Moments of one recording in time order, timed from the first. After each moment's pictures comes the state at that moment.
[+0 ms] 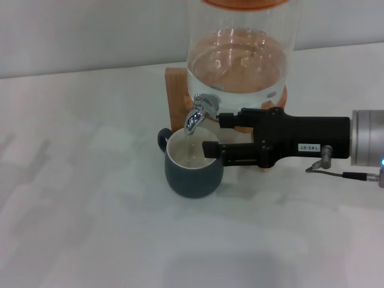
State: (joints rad) left arm -0.36 -2.08 0.64 0.29 -2.02 -1.51 2.26; right arm 0.12 2.01 -1.46 -1.37 1.69 1.22 -1.29
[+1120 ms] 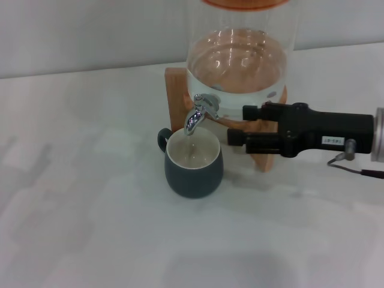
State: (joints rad) left arm -0.35 -2.08 0.64 0.29 -2.01 -1.56 2.26; right arm 0.13 2.01 -1.33 -1.24 1.73 1.31 -1.34
